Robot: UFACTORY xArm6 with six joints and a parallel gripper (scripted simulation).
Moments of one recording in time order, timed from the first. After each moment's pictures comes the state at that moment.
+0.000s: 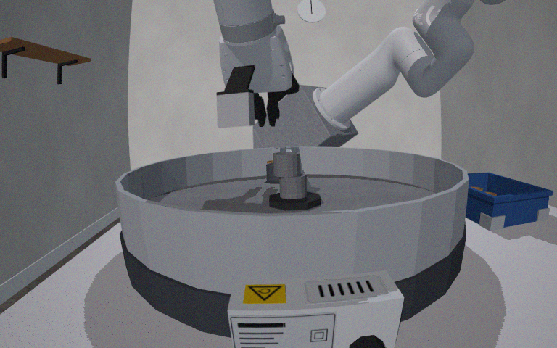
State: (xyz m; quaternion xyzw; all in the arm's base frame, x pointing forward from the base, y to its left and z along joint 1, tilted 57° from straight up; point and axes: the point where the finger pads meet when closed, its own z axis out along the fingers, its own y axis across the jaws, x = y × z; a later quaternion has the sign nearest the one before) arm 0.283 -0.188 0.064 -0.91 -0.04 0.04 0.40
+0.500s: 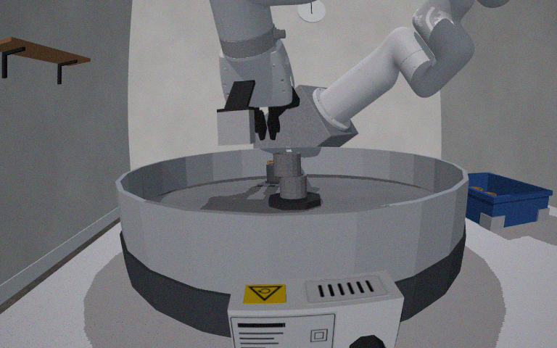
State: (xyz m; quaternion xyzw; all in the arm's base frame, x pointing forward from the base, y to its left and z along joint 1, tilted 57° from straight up) arm 0.295 -0.174 0.052 -0.91 -0.04 0.04 0.40
